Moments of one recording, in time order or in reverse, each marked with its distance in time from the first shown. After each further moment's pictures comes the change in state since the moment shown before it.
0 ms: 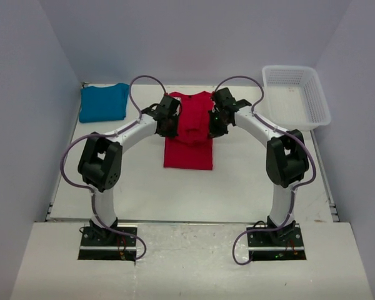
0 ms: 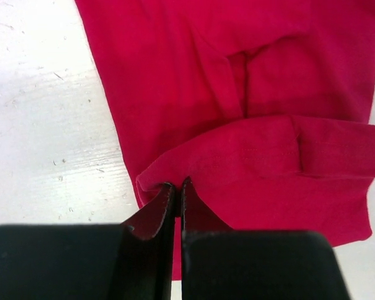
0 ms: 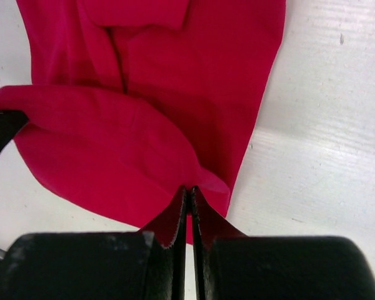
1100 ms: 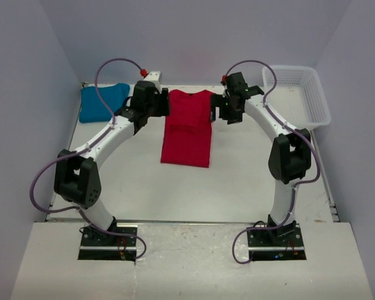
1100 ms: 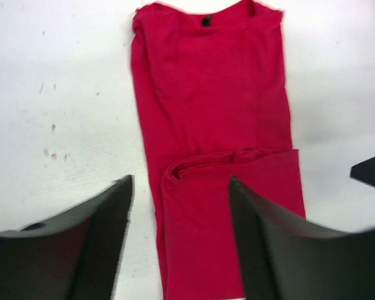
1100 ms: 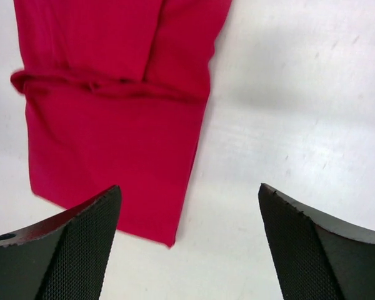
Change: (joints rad) left arm 0.116 -0.201 -0.063 0.290 -0.011 0.091; right arm -0.113 0.092 0.277 -0.117 0.035 -0.098
